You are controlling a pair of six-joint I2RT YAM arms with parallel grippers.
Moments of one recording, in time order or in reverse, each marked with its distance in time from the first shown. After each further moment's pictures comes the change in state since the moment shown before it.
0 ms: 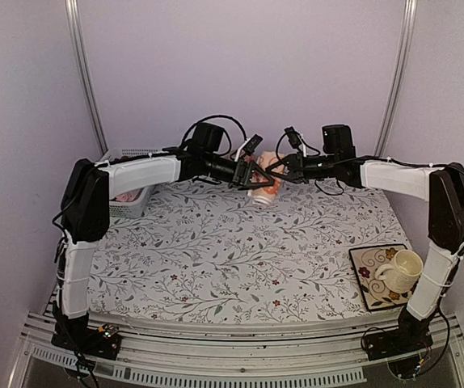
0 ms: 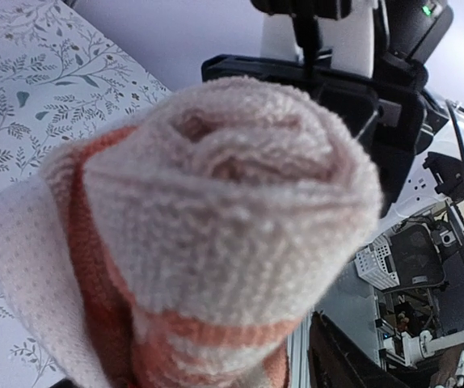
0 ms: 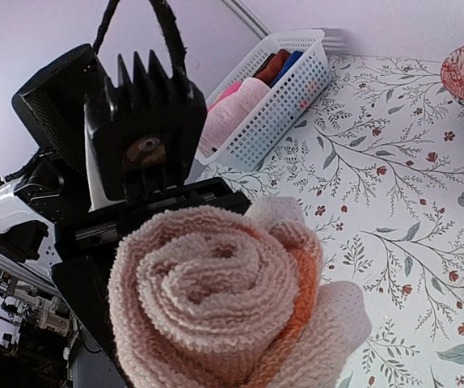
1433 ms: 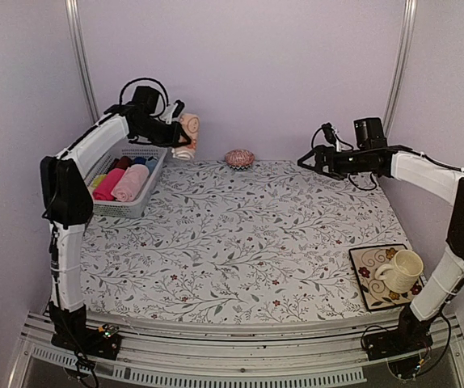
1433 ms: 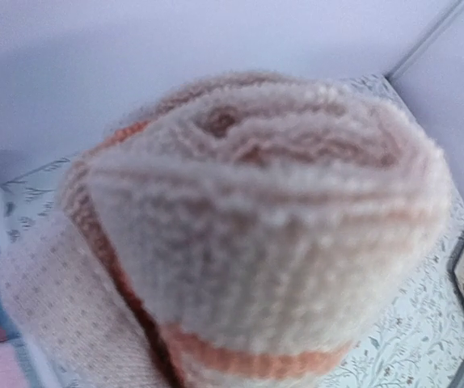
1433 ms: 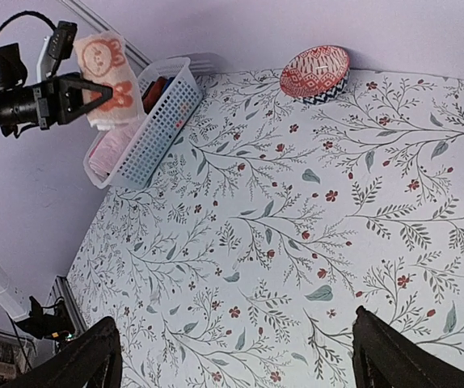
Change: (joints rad) left arm 0.347 0.031 0.393 -0.634 -0.529 0.320; right arm -0.172 -0.149 -0.003 -0.336 0.210 -0.164
